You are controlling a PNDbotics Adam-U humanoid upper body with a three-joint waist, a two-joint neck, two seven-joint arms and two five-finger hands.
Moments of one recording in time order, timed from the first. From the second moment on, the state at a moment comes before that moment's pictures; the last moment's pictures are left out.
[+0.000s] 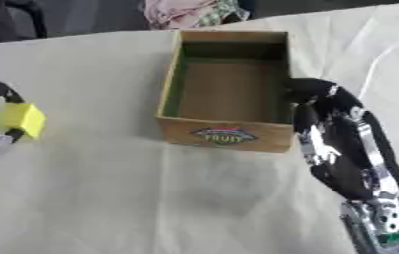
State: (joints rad) left arm -0.52 0.80 -0.14 -1.56 -0.69 0.01 -0.46; right arm -0.21 -0.28 0.18 -1.98 -0.05 -0.25 0.02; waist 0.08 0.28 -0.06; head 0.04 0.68
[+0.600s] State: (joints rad) left arm -0.93 0.62 -0.25 -1.61 -0.74 -0.04 -0.51; right arm -0.21 -0.28 0.20 -1.98 -0.06 -0.26 0.03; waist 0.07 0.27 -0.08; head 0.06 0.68
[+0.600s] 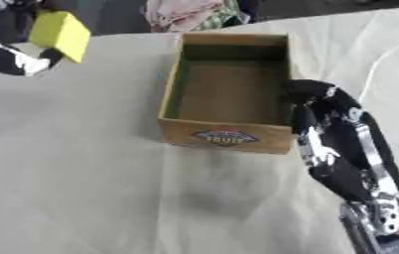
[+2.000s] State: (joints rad) left arm -0.97 0.30 -0.37 -1.41 -0.92 -0.14 -0.26; right arm -0.25 -0.26 0.23 -1.98 -0.11 -0.25 0.08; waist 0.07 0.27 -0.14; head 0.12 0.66
